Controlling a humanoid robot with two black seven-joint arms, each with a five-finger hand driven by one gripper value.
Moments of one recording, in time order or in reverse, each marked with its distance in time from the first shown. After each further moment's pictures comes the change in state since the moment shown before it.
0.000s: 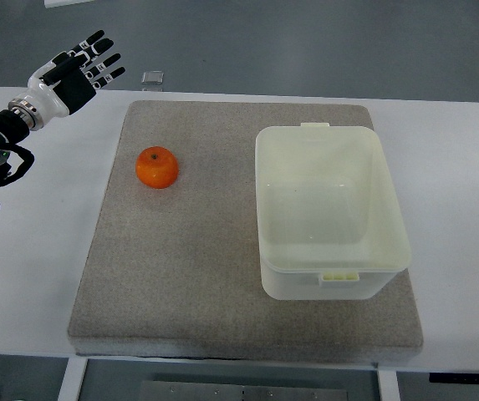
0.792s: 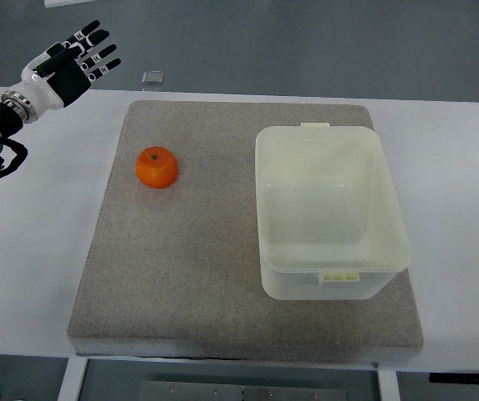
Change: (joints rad) left arm -0.017 0.024 0.001 -0.003 0.016 -0.020 -0.001; right arm 0.000 0.000 0.000 0.000 0.000 0.000 0.000
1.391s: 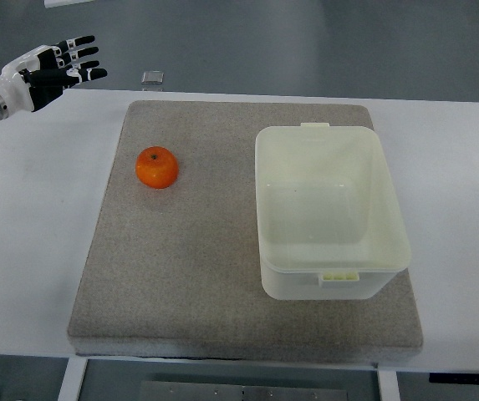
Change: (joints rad) left arm 0.001 0.137 0.014 -0.097 0.628 -0.018 -0.116; right arm 0.000 0.000 0.000 0.000 0.000 0.000 0.000
